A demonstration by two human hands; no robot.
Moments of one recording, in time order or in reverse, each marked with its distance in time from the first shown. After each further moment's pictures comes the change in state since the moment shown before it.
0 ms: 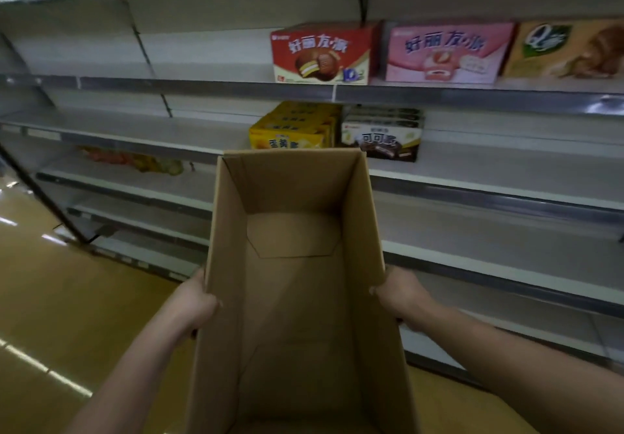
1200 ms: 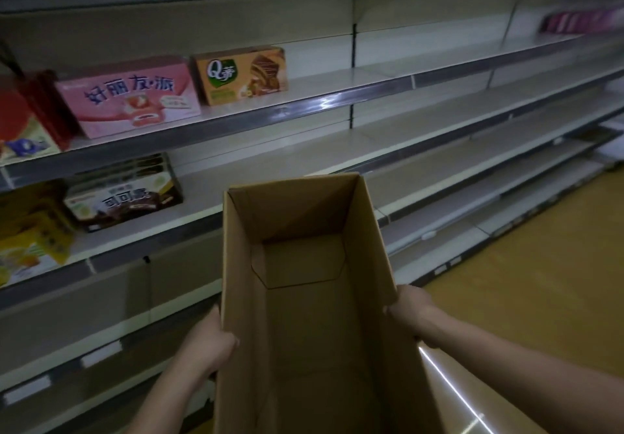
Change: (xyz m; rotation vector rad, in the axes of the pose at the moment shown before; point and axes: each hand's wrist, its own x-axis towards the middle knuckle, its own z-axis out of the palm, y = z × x) left_hand -0.038 0.194 0.220 0.276 -0.622 0.475; right_hand -0.141 0.206 -0.128 0.282 0.511 0.619
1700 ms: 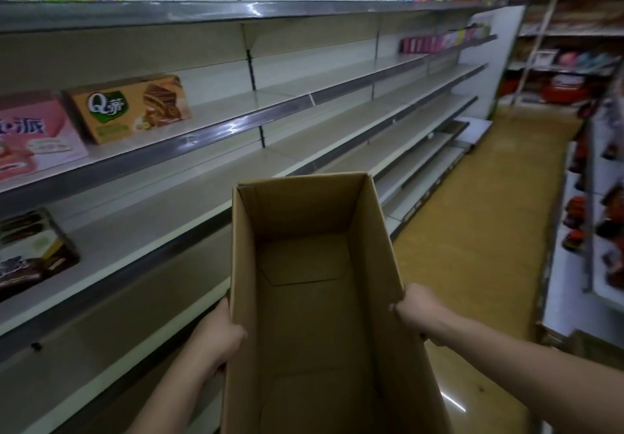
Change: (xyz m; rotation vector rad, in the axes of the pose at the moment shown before) left_hand 0.028 0.080 0.043 0.179 -0.183 0.282; right_hand -0.048 0.061 -0.048 0.096 0.212 0.262
